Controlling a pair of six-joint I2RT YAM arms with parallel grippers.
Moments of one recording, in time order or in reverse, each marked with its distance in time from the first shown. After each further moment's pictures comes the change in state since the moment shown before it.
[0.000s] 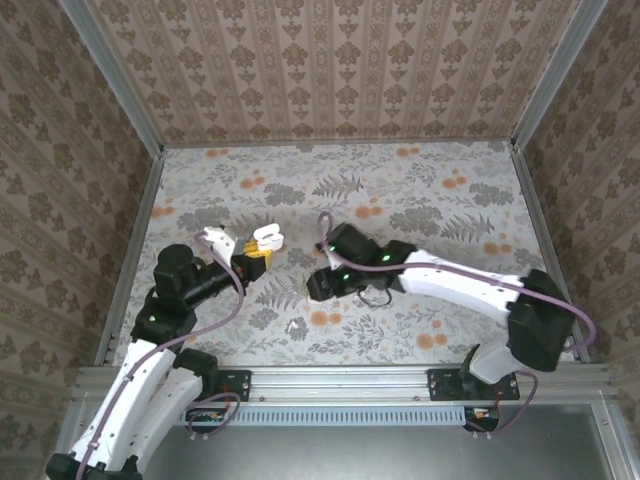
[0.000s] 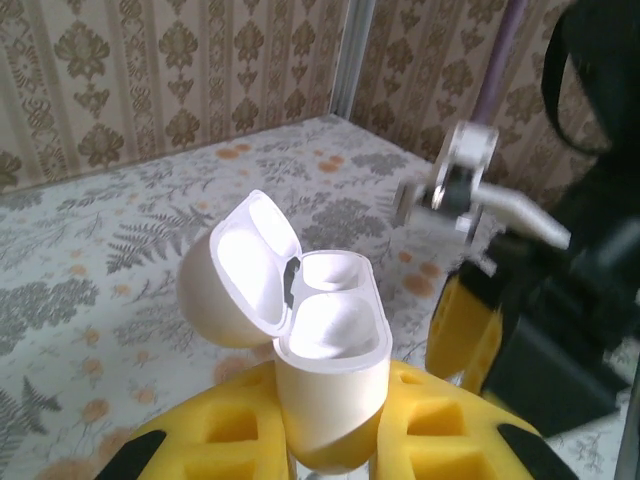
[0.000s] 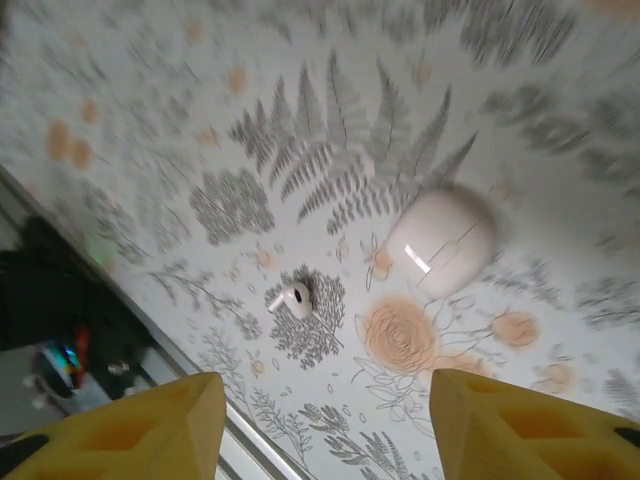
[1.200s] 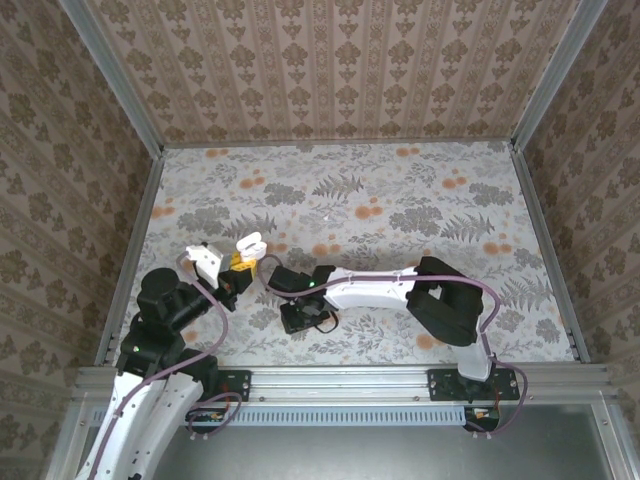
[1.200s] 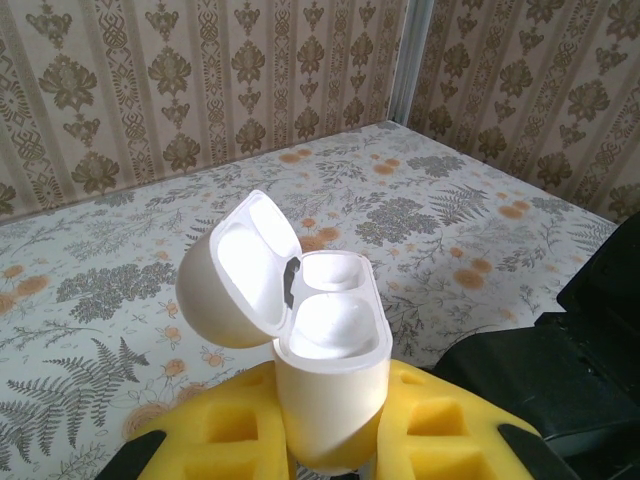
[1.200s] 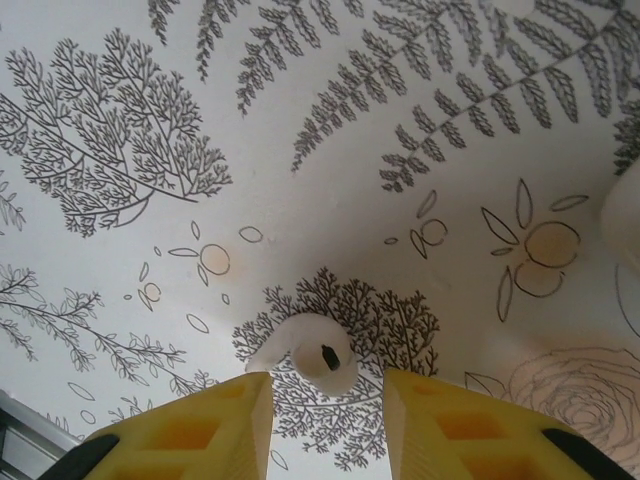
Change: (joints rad) left arm 0.002 -0.192 0.000 -0.154 -0.116 0.021; right arm 0.174 0.406 0.275 -0.124 0.107 0.155
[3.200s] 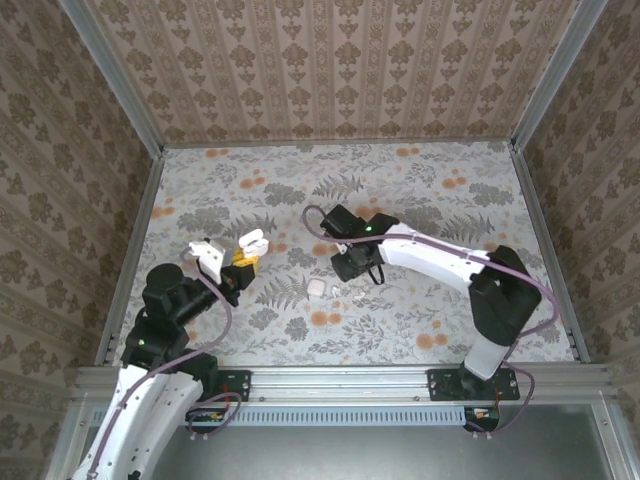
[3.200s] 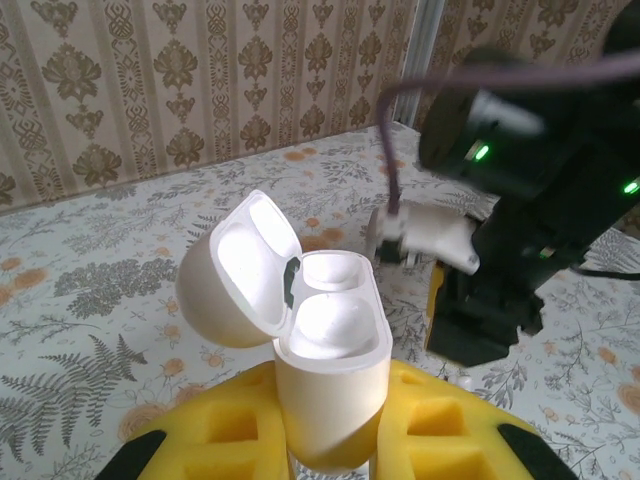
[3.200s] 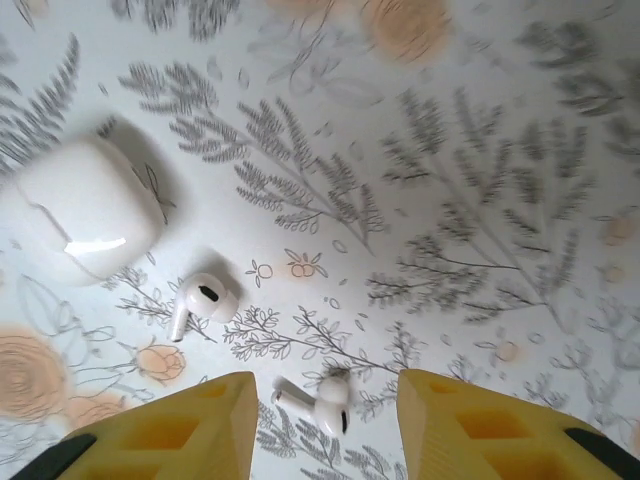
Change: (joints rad) left arm 0.000 0.047 -0.029 0.071 -0.002 -0.035; right arm -0.332 -0.283 -0.065 -0.201 0.206 -0.500
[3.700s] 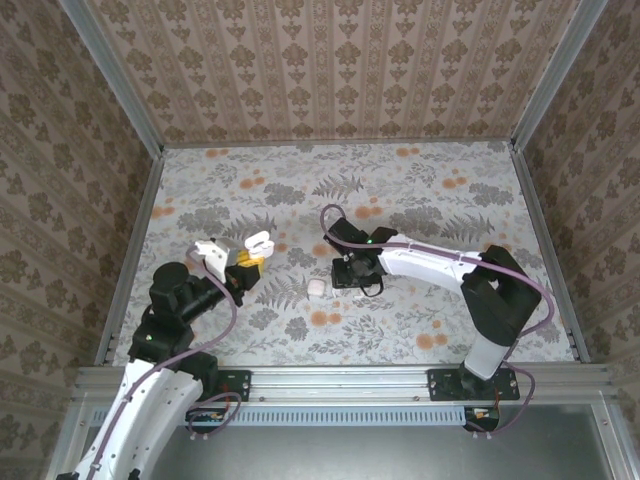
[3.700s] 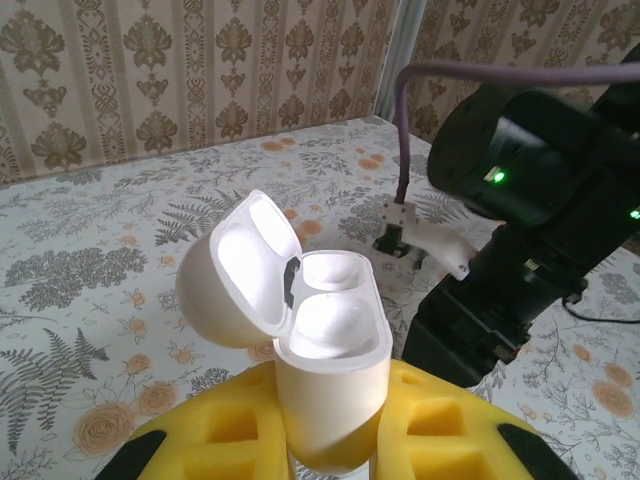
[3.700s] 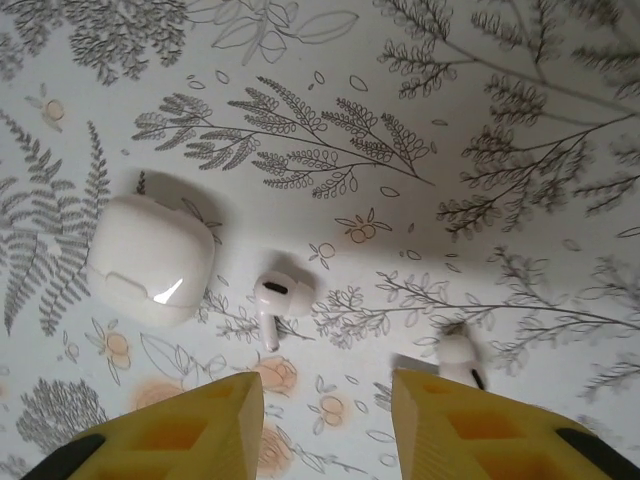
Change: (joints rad) left arm 0.000 0.021 -0.057 0.076 0.049 -0.038; right arm 0.005 0.032 -0.136 0.152 -0.127 0.484
